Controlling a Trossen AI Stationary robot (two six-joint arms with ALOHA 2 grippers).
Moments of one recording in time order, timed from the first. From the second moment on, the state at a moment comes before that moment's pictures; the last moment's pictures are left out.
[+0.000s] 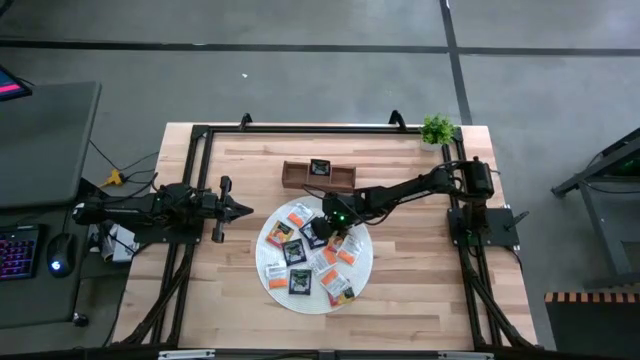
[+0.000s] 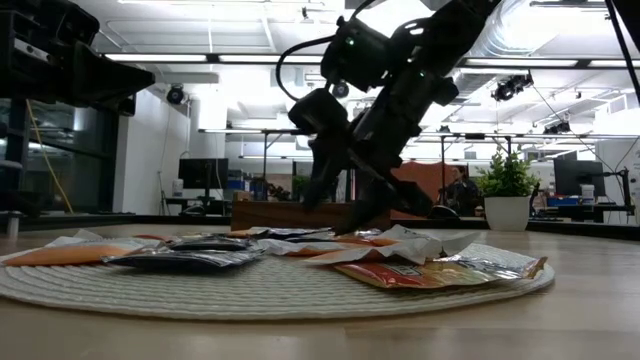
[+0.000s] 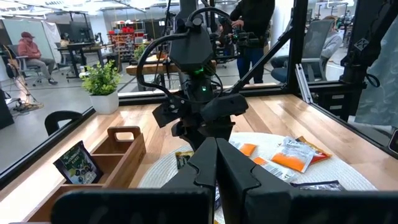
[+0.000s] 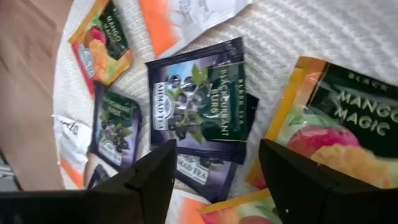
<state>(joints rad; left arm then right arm) -0.03 0.01 0.01 0.01 0.01 0.07 -0.01 1.94 1.13 -0.13 -0.13 1.13</state>
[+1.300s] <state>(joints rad) -0.03 0.01 0.01 0.01 0.01 0.07 -0.01 1.89 1.13 -0.14 -0.11 1.05</state>
